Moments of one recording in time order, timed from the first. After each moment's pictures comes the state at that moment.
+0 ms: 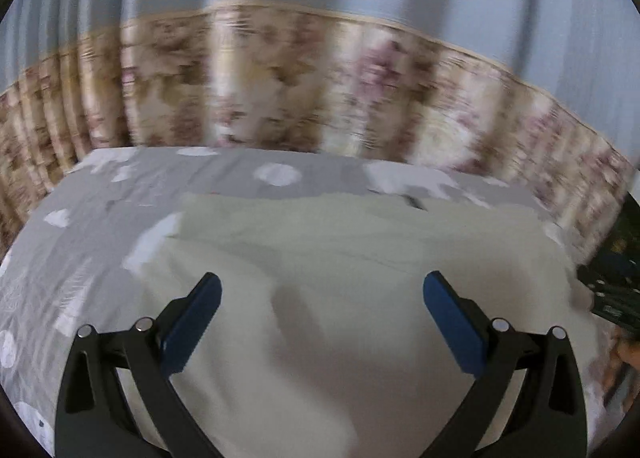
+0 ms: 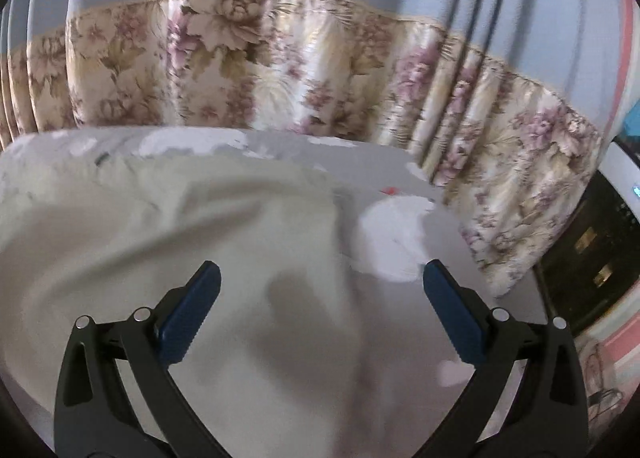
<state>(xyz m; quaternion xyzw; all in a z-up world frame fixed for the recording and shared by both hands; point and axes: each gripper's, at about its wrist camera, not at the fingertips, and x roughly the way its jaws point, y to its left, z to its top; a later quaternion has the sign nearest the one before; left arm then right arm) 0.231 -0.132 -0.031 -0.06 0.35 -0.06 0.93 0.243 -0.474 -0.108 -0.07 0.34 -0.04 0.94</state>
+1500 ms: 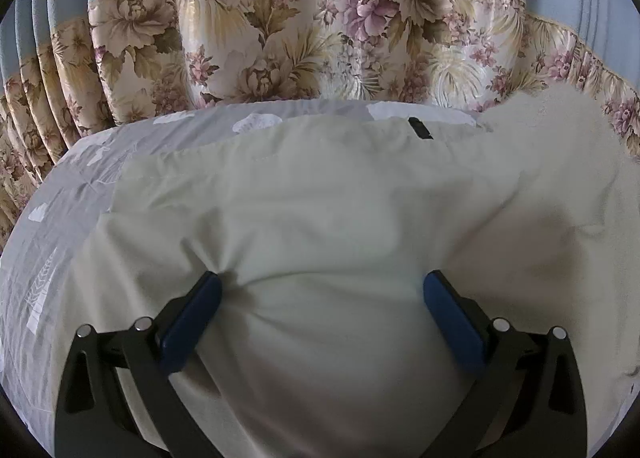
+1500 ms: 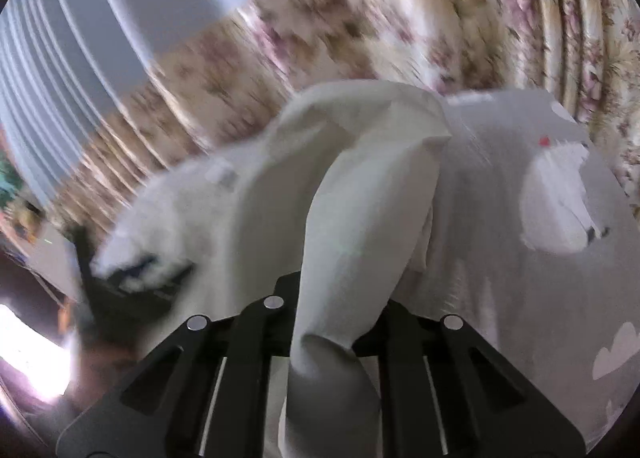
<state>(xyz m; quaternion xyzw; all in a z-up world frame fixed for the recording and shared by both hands) 0.273 -0.162 -0.103 0.00 0.40 -0.01 0.92 0.268 -0.457 -0.098 0.14 0.38 0.21 0.89</state>
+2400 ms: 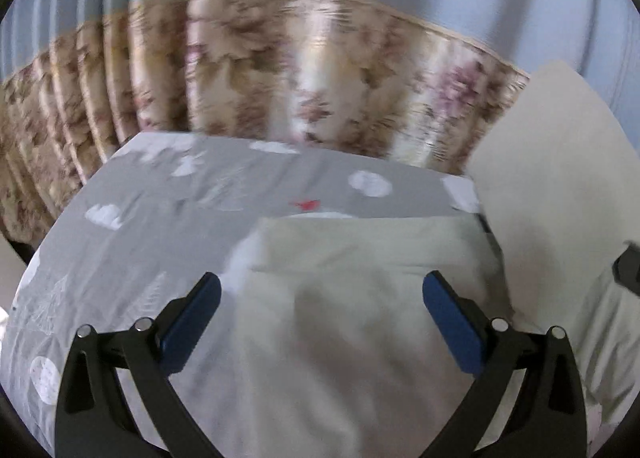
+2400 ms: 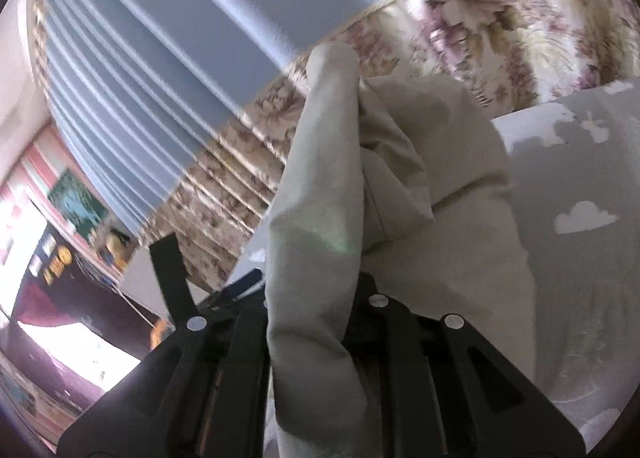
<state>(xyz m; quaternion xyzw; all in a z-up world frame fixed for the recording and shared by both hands) 0.246 0.002 -0.057 -0.10 0.37 0.00 0.93 0.257 -0.266 -0.045 0.23 0.36 0.33 0.84</state>
